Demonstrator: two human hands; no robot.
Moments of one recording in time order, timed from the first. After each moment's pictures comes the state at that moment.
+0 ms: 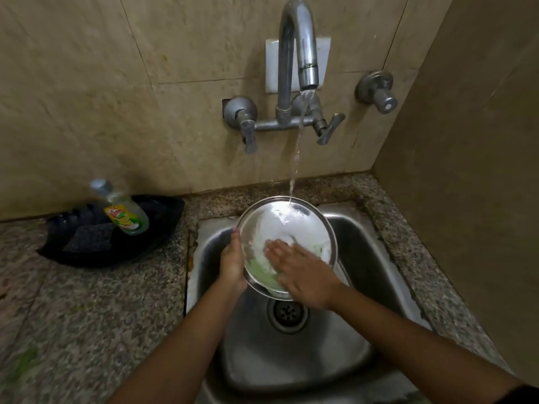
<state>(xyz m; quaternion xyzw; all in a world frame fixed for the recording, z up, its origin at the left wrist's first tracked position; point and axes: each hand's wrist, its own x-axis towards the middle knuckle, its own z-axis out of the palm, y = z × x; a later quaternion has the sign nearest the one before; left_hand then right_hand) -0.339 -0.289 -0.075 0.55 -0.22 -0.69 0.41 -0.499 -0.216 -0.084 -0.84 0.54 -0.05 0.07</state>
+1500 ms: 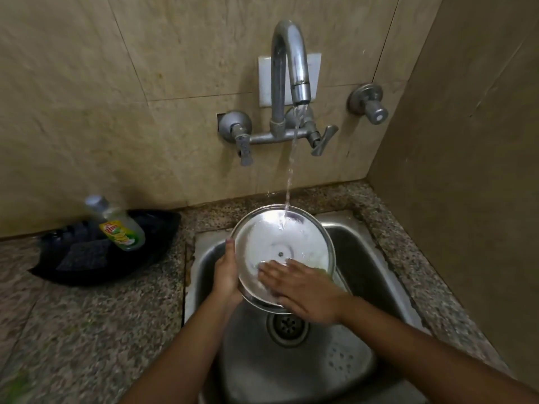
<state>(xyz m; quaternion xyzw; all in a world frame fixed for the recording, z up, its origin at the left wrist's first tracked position) -0.334 -0.285 -0.054 0.56 -0.24 -0.69 0.40 -0.504 -0.210 -0.068 -0.88 0.47 -0.03 0.08</state>
